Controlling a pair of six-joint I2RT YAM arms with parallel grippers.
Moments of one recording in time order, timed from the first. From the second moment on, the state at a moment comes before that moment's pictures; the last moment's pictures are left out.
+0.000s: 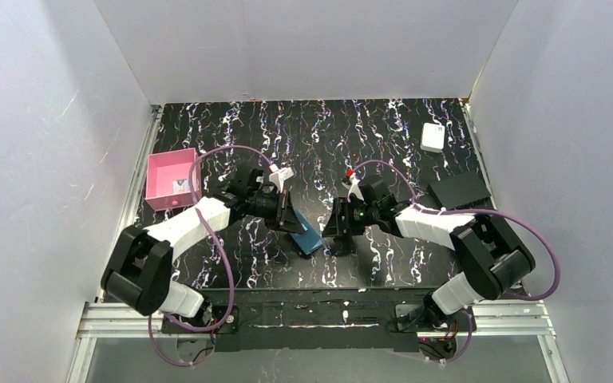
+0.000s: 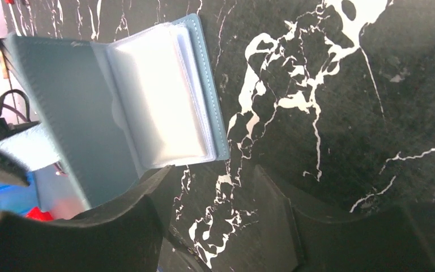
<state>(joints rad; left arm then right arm) -0.51 1.41 0.81 -0.28 0.80 -0.49 0.62 1.51 0.67 0.03 -0.49 0.57</state>
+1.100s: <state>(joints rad) -0.51 1.37 0.60 -0.57 0.36 -0.63 0.72 1.57 0.67 0.11 -0.47 0.62</state>
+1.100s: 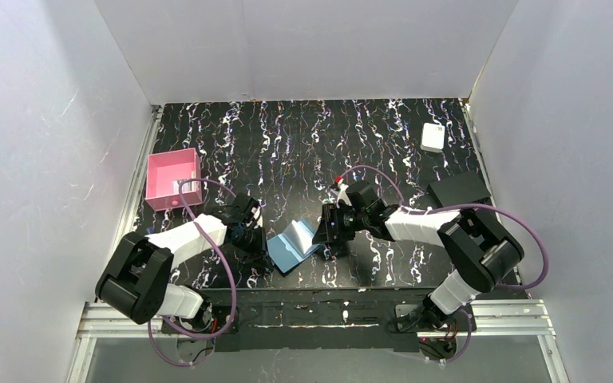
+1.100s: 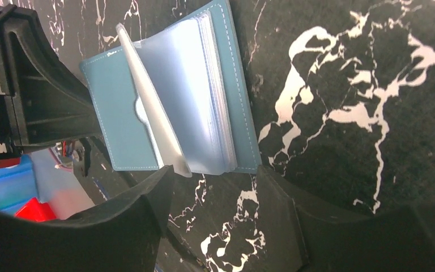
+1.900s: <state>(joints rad) -0.51 1.44 0.63 -0.57 0.40 -0.66 0.64 1.65 0.70 0.12 -0.56 0.60</state>
